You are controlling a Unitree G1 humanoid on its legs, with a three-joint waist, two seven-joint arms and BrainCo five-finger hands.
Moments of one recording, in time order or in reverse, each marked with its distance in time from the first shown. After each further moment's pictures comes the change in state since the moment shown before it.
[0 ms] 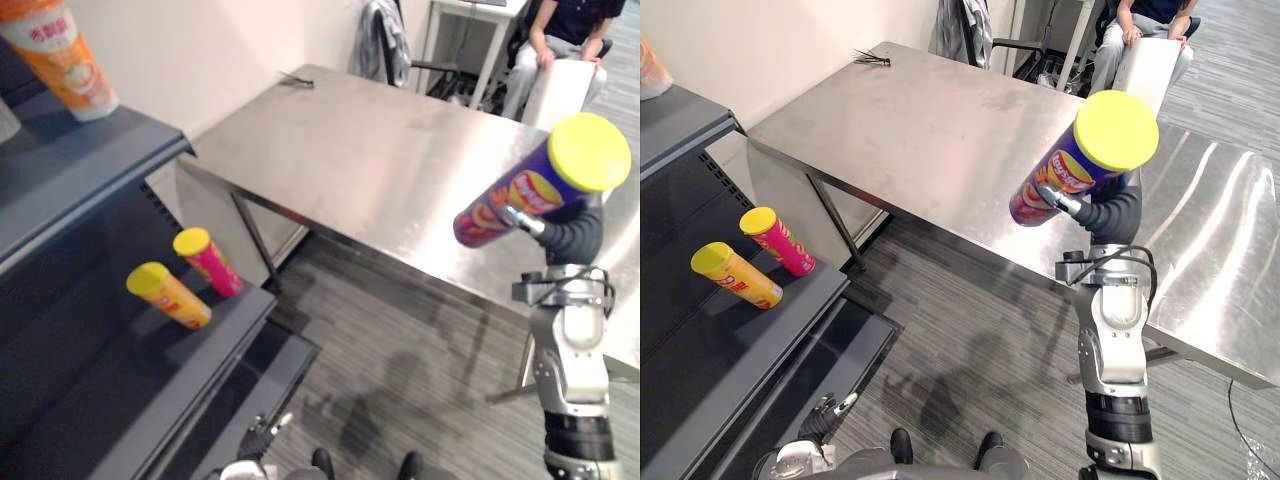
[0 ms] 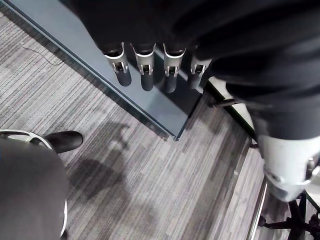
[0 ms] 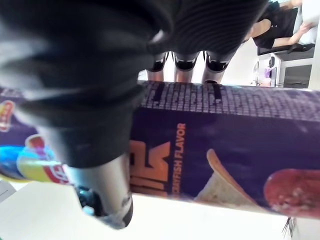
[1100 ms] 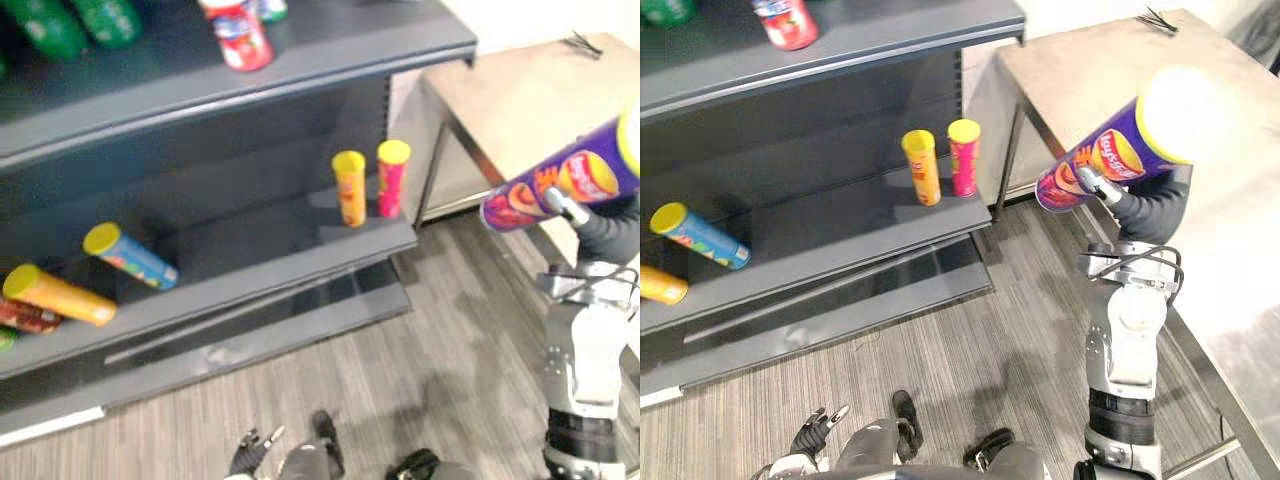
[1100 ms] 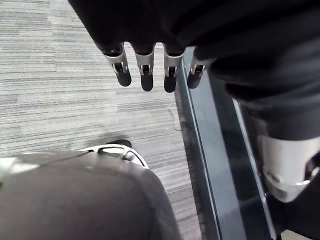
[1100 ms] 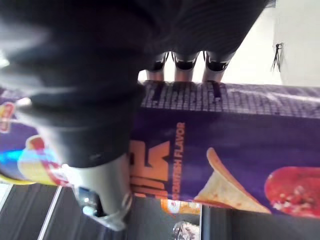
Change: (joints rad) left arm 0.025 -0.001 0.071 0.029 0.000 0.008 0.000; right arm -0.043 0.038 -0.106 -0.043 -0.022 -0.033 -0.081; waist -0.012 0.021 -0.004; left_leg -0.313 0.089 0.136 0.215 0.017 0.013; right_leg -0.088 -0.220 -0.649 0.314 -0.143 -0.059
